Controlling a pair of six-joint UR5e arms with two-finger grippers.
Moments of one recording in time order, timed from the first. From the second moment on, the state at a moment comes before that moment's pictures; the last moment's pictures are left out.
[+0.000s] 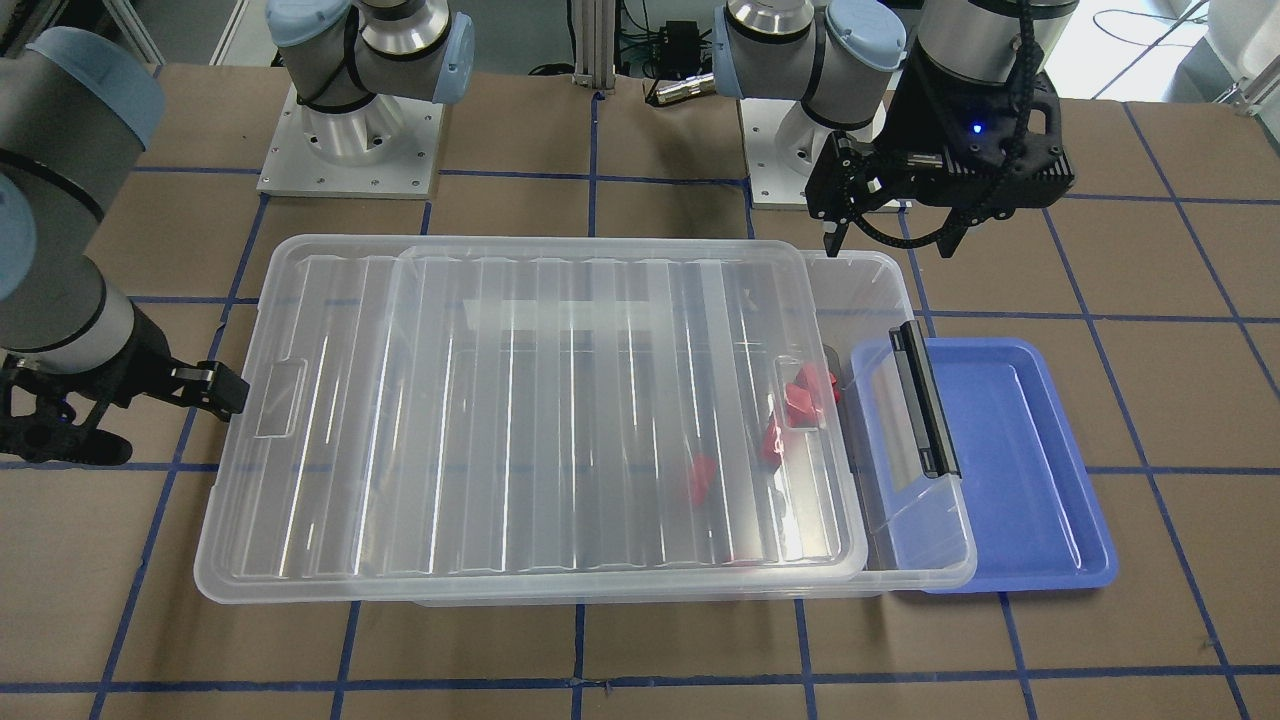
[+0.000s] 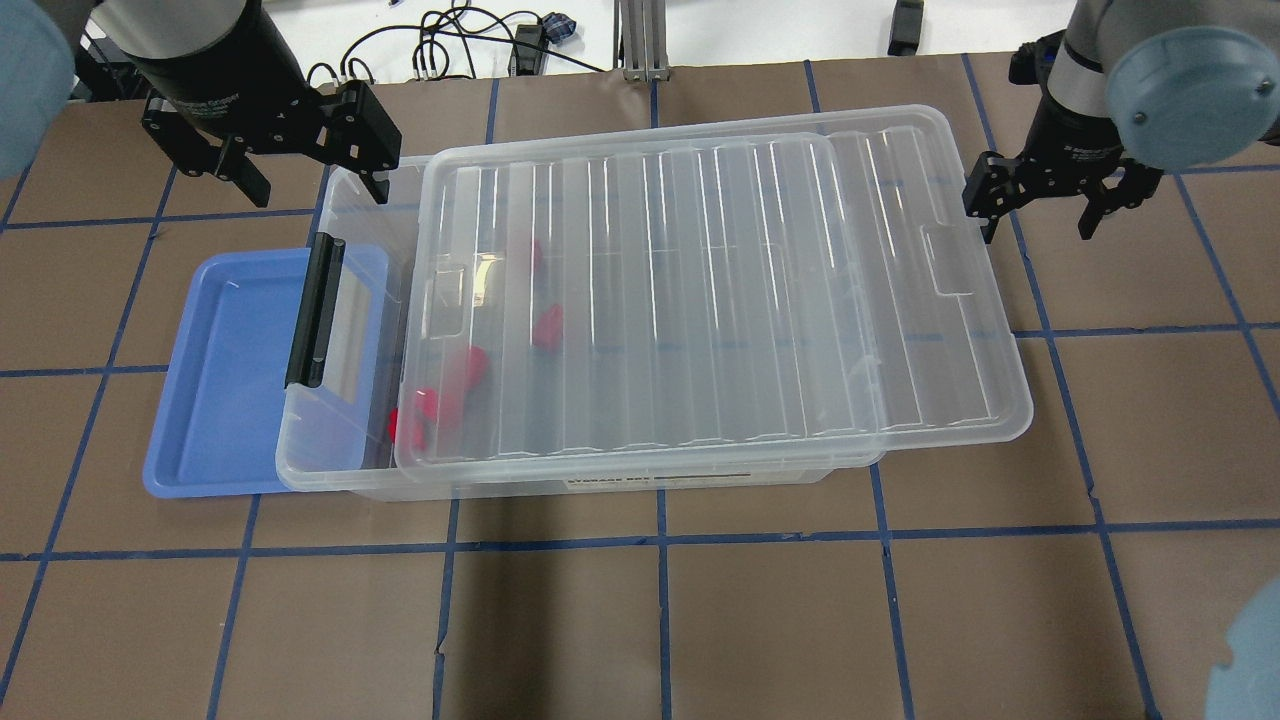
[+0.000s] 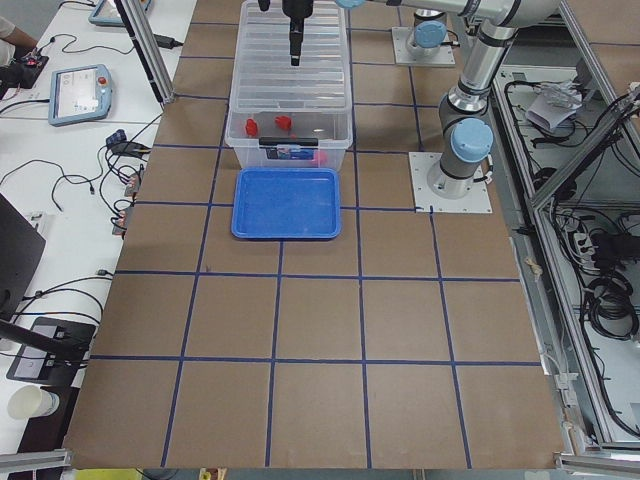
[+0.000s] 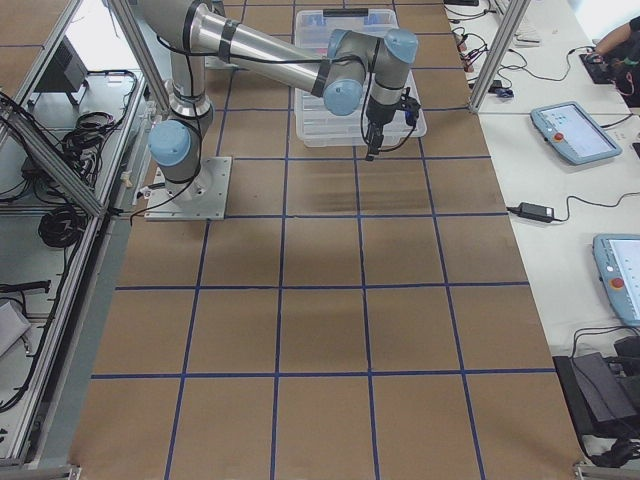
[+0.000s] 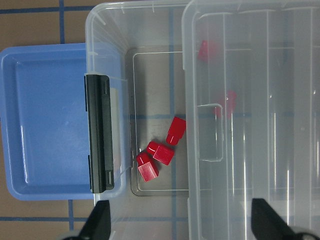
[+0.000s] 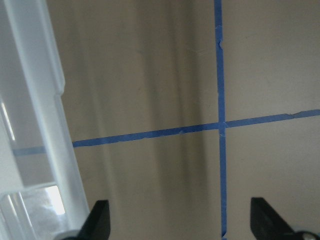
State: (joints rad) left arm -1.59 -1.59 -1.46 -1.60 1.60 -0.01; right arm 1.42 -1.31 1.59 -1.76 -1.71 -0.04
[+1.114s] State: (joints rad) left arm -1.59 -1.59 -1.45 -1.60 1.60 -0.01; right arm 1.49 -1.31 1.59 -1.75 -1.64 0.05
